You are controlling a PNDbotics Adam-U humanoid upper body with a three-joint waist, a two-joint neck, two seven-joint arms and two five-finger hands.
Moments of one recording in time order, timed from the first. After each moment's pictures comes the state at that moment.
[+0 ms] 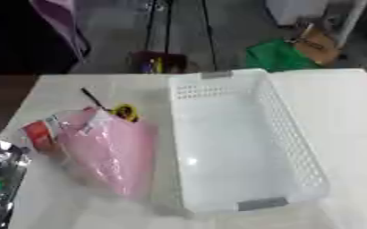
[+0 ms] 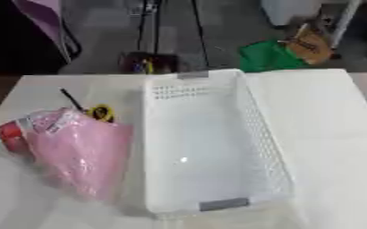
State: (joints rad) left arm -0.56 0.40 0.01 -1.98 -0.45 -0.17 0.90; right arm -0.42 -0.64 -0.47 -1.98 0.80 -0.05 -0.91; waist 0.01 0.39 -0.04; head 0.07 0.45
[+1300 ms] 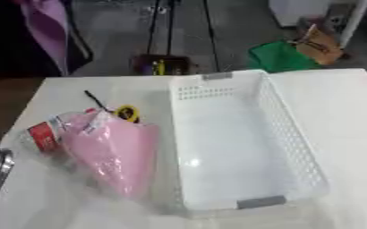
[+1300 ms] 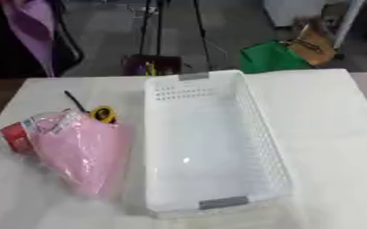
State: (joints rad) left arm -0.49 0.61 -0.04 -1.96 -0.53 -0.03 0.78; right arm -0.41 -0.63 -0.48 -1.98 0.79 -0.05 -0.91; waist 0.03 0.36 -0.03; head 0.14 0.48
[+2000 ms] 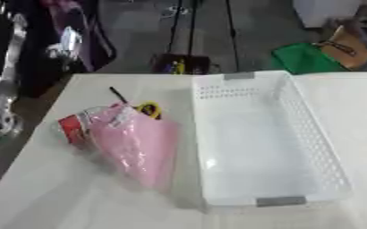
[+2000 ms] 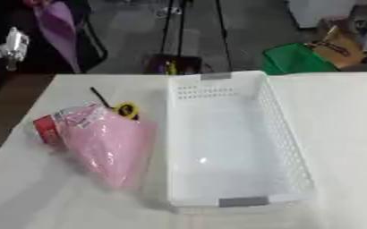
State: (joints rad) left arm -0.70 0.96 -0.17 -1.97 -0.54 0.53 -0.09; right arm -0.39 -0.63 -0.48 -1.98 0.79 -0.05 -0.91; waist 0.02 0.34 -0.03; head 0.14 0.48
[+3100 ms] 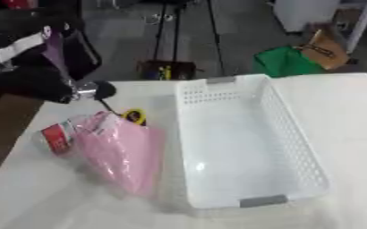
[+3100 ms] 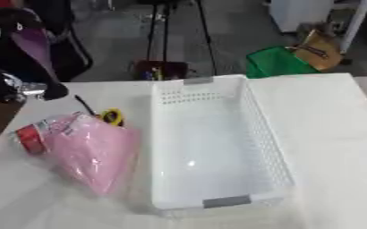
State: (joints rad) left arm -0.76 1.00 -0.21 -1.99 -0.71 0.55 -0.69; right arm -0.39 -0.61 -0.48 -1.98 0.79 -0.04 -0.90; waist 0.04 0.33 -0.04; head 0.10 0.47
